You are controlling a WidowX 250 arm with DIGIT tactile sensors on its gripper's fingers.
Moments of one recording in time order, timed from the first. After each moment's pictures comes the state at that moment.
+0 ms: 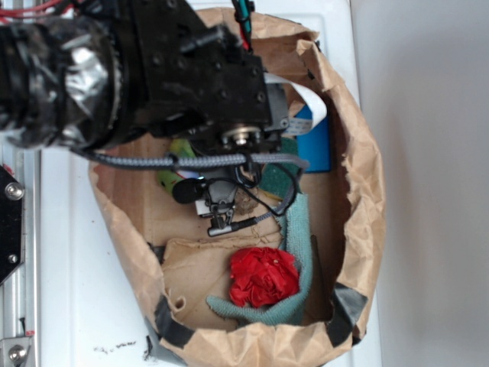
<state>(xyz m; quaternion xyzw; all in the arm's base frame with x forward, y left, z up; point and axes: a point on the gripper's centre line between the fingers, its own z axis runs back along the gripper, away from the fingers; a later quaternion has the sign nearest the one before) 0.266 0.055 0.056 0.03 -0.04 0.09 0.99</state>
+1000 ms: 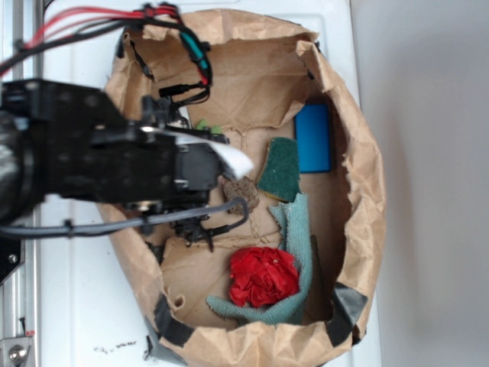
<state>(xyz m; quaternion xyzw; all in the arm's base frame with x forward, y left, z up) 0.224 0.026 0.020 0.06 -0.08 0.06 0.99</state>
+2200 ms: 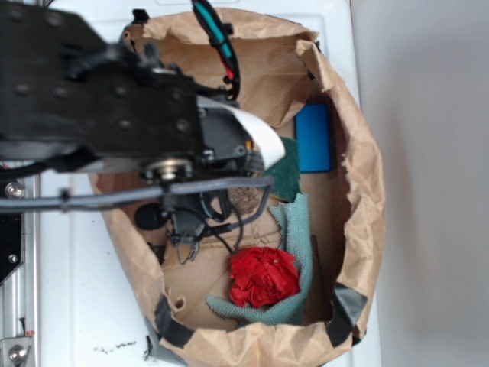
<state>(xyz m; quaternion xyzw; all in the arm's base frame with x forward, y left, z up) 0.257 0.034 0.099 0.01 -0.12 0.02 0.99</state>
